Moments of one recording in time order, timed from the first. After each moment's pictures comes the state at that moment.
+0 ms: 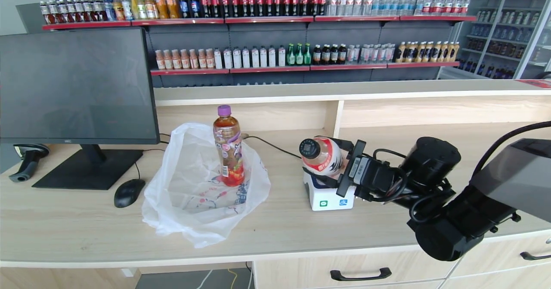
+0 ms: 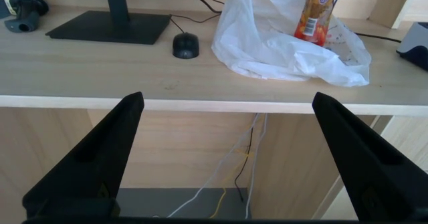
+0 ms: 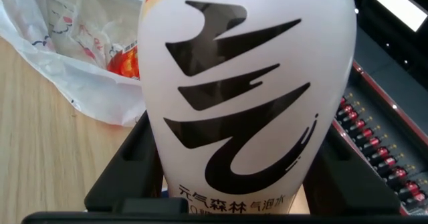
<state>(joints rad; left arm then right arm) 0.00 0.00 0.00 -0.02 0.00 0.02 0.41 2.11 -0.75 -1.57 0.64 -0.82</state>
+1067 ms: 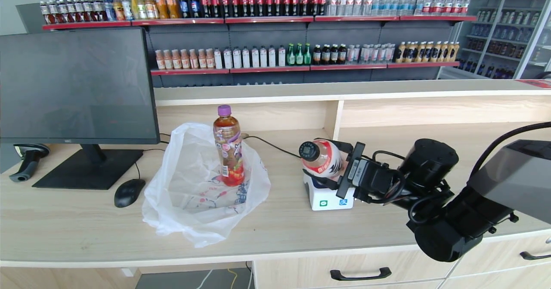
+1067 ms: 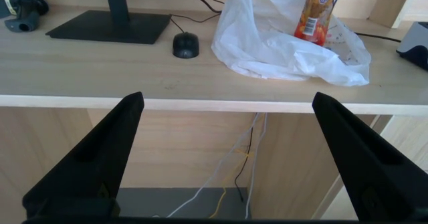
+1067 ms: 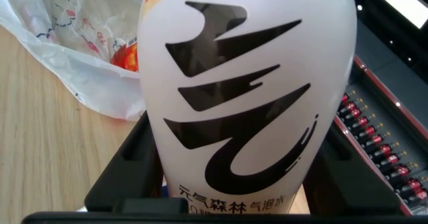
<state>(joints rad) 0.00 0.00 0.00 -0.02 0.00 0.02 0.41 2.12 -0.74 -1.57 0.64 -0.83</state>
